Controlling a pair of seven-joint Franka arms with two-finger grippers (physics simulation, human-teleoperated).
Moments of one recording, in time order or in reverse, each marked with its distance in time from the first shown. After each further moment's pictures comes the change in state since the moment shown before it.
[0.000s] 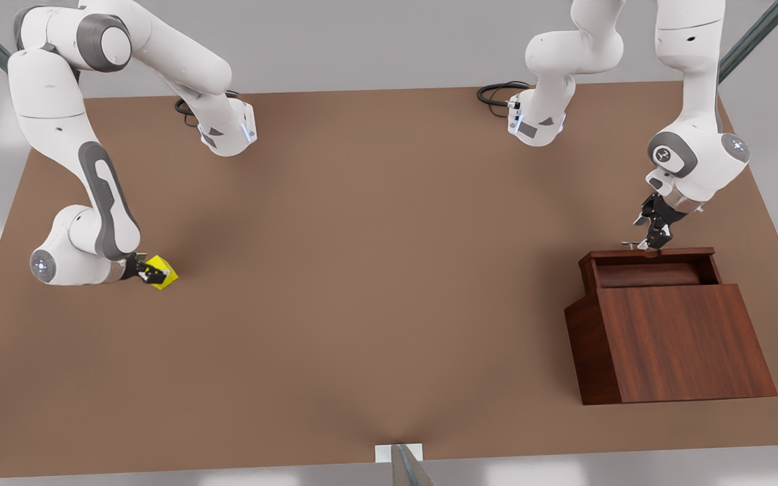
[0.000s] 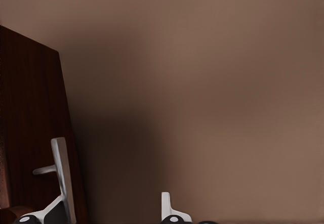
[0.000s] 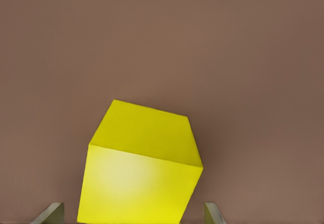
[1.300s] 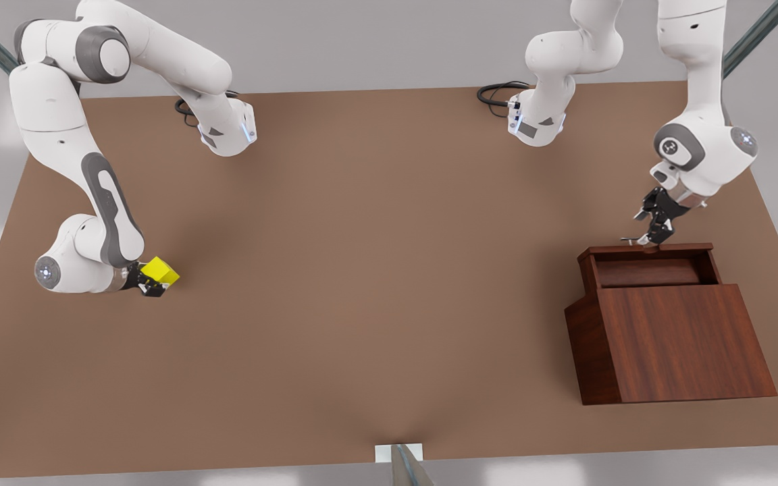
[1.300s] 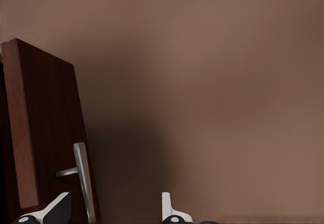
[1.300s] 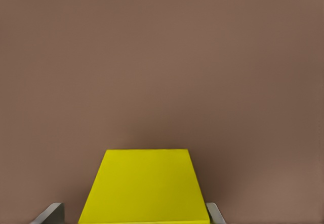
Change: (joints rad) left arm 0.014 -0.060 -0.003 0.003 0.014 -0.081 0.003; right arm 0.005 0.069 0.000 0.047 -0.023 0.086 0.143
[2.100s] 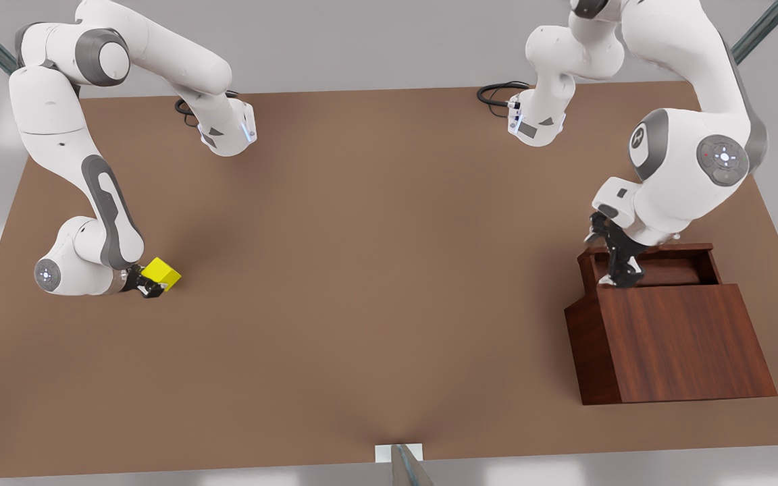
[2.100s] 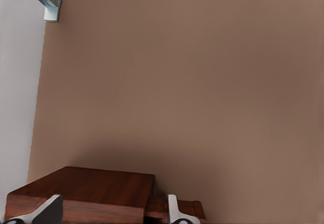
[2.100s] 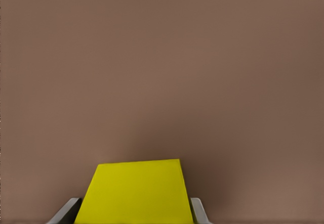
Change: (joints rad) left arm -0.370 0.278 -0.131 1.018 0.191 -0.781 -1.132; right arm 0.001 0.016 0.000 0.020 -0.013 0.001 -0.005
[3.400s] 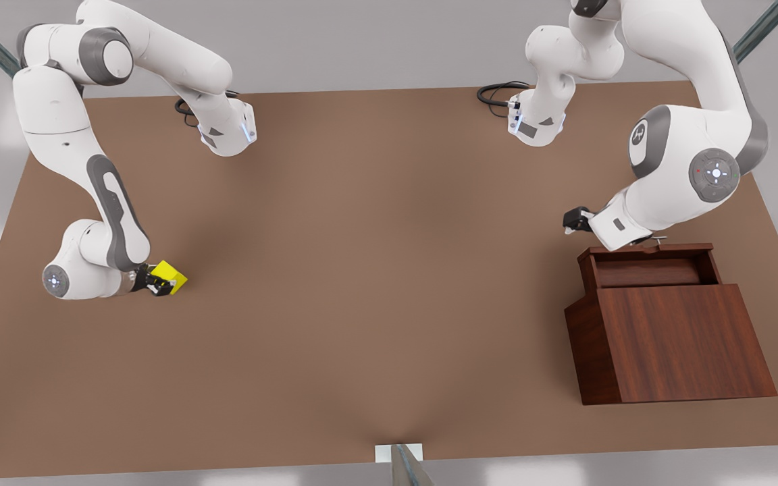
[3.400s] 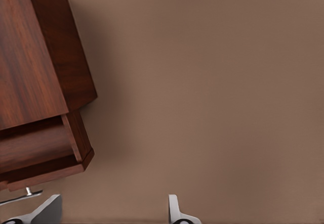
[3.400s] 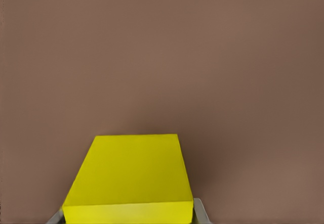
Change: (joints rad) left arm -0.007 0.008 0.006 0.000 -0.008 -0.203 -1.184; right arm 0.024 -0.001 0.024 0.020 0.010 -0.082 -0.012
